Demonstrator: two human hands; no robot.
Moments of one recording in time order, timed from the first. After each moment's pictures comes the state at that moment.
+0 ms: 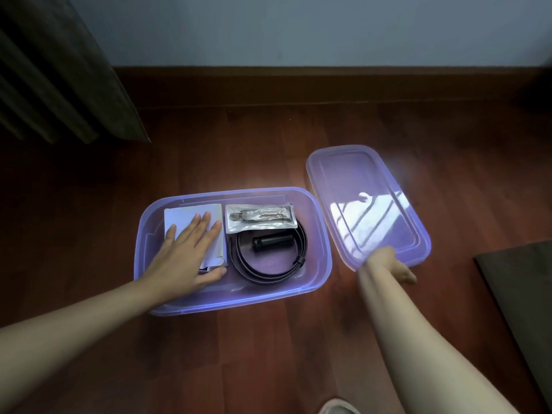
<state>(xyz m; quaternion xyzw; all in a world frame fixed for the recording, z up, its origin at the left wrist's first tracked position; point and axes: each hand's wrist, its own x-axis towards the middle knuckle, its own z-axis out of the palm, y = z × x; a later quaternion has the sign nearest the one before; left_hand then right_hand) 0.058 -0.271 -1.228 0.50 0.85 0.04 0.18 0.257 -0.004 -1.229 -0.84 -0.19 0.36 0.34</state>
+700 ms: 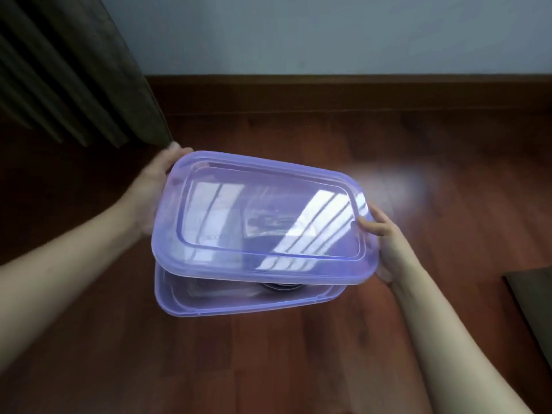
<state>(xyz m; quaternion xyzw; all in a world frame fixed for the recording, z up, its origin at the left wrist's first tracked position) -0.018 -0.238 -1.135 0.01 0.60 0.70 0.38 0.237 -0.006 -1.175 -0.41 -0.43 0.79 0.15</state>
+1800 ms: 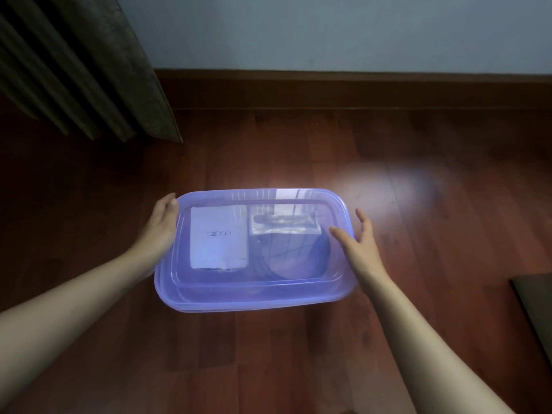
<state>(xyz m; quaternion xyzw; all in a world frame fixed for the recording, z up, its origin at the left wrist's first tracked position) 0.003 -0.290 -1.215 0.04 0.84 0.47 0.28 0.227 -0.045 -1.201 -0.50 -0.66 0.56 0.07</state>
